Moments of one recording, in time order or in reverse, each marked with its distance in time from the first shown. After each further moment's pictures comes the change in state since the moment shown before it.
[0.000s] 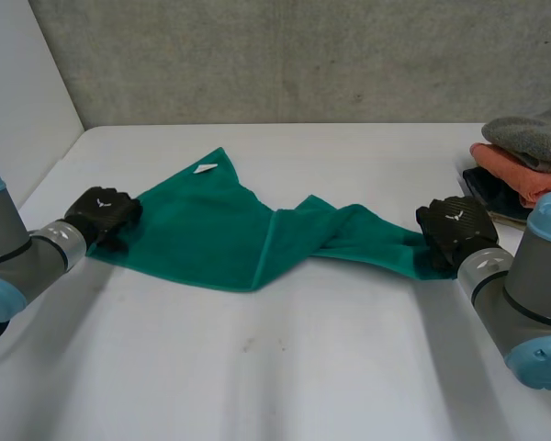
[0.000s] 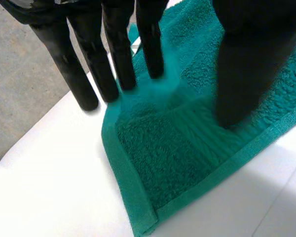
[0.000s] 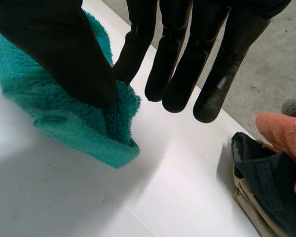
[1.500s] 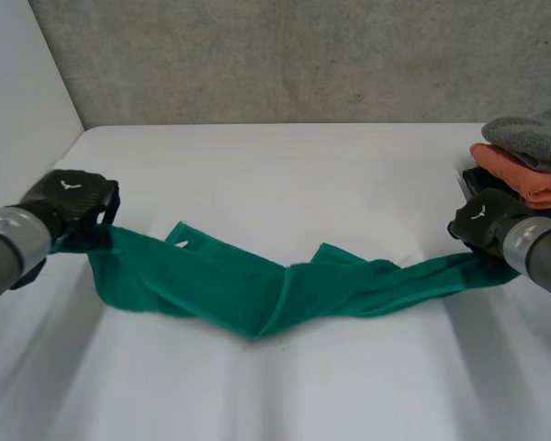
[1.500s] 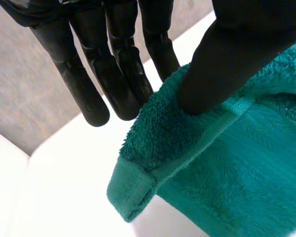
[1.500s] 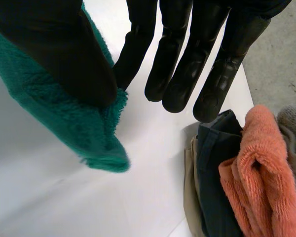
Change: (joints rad) left arm -0.064 0.512 -0.277 -0.218 -0.144 -0.154; right arm -0.116 -0.011 -0.268 0.555 -0.075 -0.615; left_hand 0.475 0.441 0.430 0.446 0.420; right_hand 0.000 0.001 0.000 0.001 0.000
